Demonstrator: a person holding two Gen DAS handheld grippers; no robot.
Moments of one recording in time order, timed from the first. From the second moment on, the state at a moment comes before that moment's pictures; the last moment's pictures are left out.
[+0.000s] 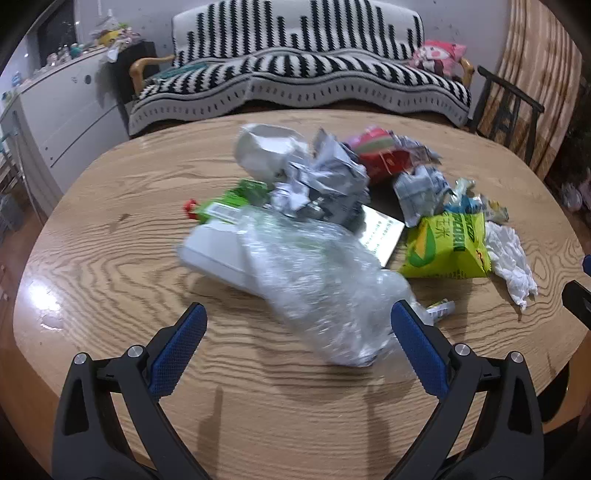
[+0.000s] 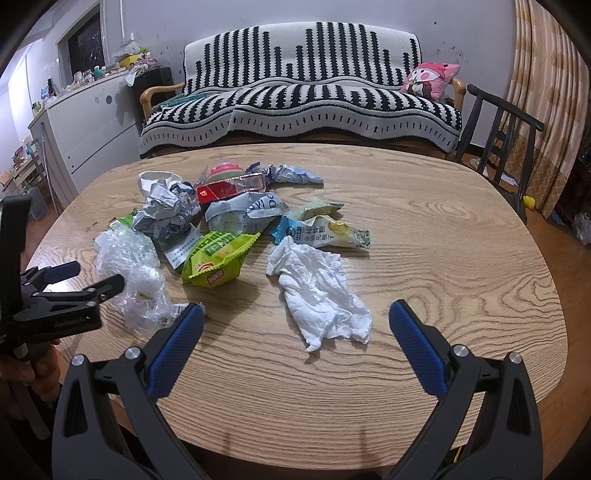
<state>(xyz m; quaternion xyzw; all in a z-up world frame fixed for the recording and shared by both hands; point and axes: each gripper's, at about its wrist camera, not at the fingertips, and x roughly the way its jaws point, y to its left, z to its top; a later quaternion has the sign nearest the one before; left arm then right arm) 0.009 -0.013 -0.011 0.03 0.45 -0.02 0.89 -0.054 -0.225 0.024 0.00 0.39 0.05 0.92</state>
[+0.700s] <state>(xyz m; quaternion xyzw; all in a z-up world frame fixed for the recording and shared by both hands) 0.001 -0.029 0.016 0.00 0.41 -0.08 0.91 -0.009 -0.248 -0.018 0.01 0.45 0.04 0.89</state>
